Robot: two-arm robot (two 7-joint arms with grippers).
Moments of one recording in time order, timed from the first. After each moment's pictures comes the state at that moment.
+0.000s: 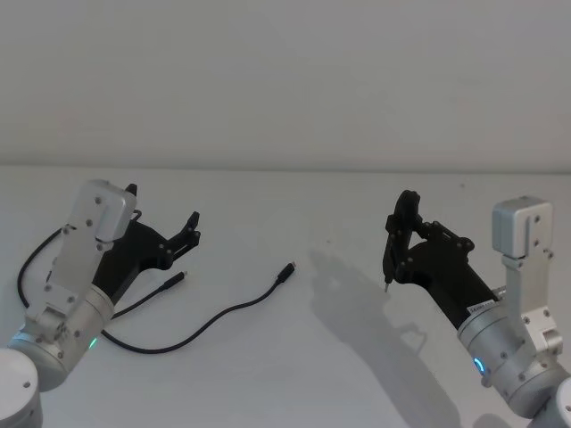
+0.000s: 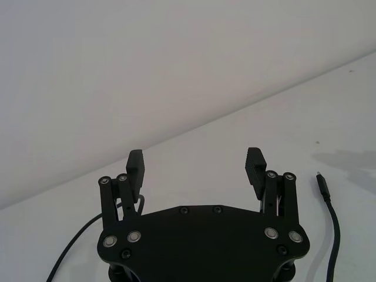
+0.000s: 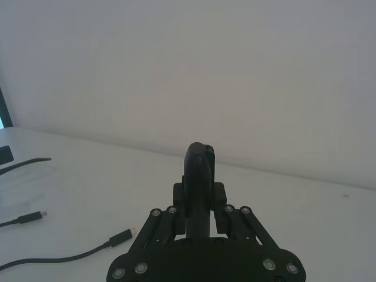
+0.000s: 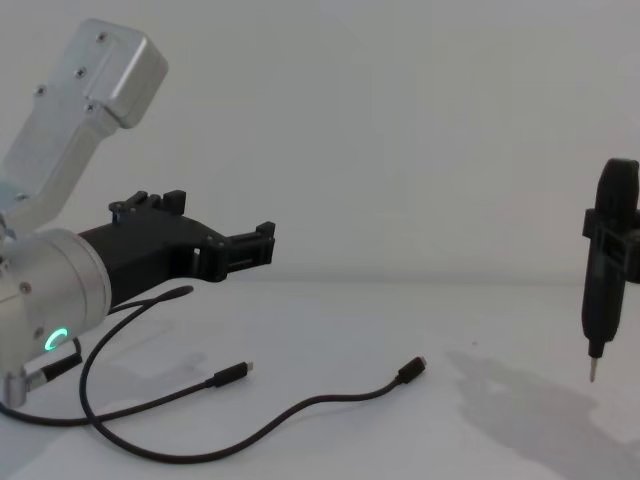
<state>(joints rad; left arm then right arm) -0.24 0.38 0.45 -1.63 -0.20 0.01 -0.01 -0.01 0.34 -0.23 -1.77 0.29 0.03 0.07</state>
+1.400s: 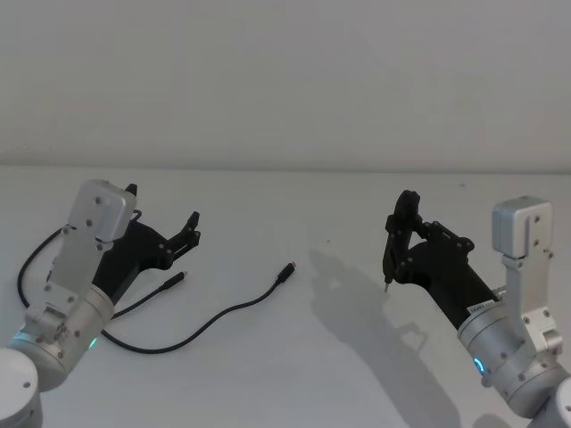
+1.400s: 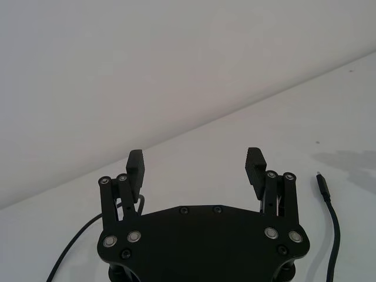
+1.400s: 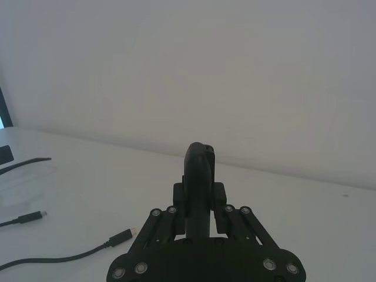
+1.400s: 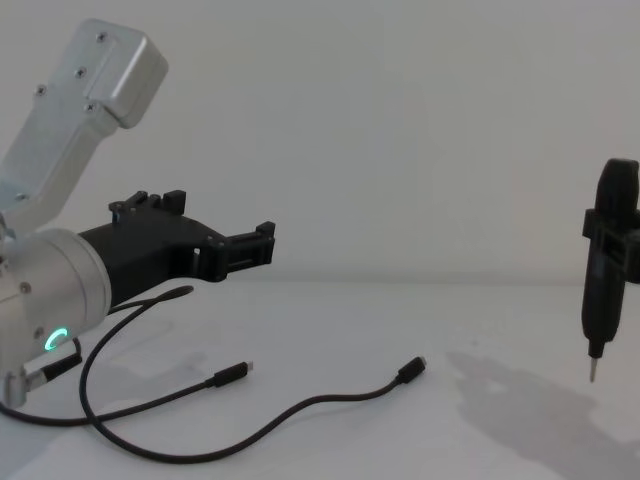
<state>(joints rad) -0.24 0.38 0.45 -1.63 -0.20 0.01 -0.01 -0.01 0.34 -0.23 -1.77 0.29 0.03 0.07</state>
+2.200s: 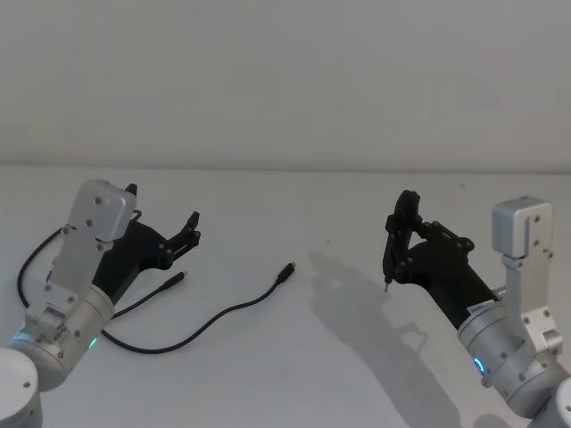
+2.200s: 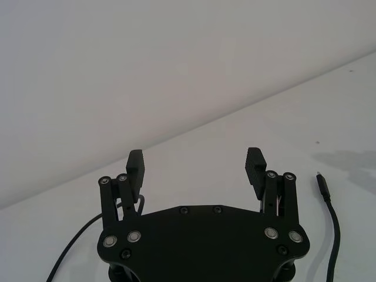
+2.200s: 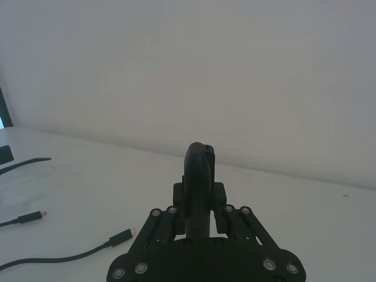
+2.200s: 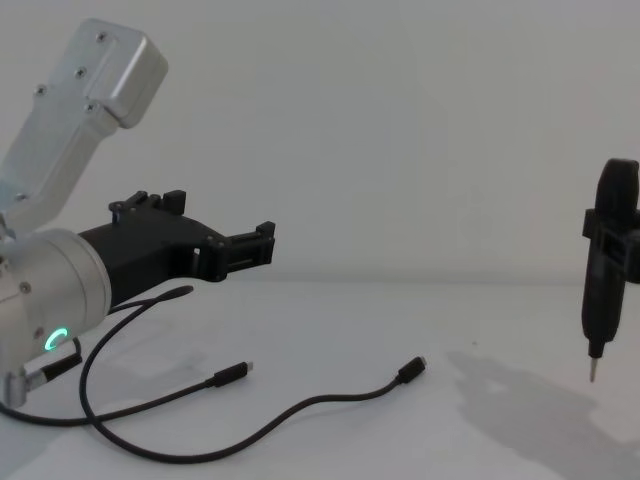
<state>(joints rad) -0.24 0.38 0.45 -1.63 -0.20 0.01 -0.01 -0.01 0.34 -0.23 -1.77 0.29 0.03 0.07</state>
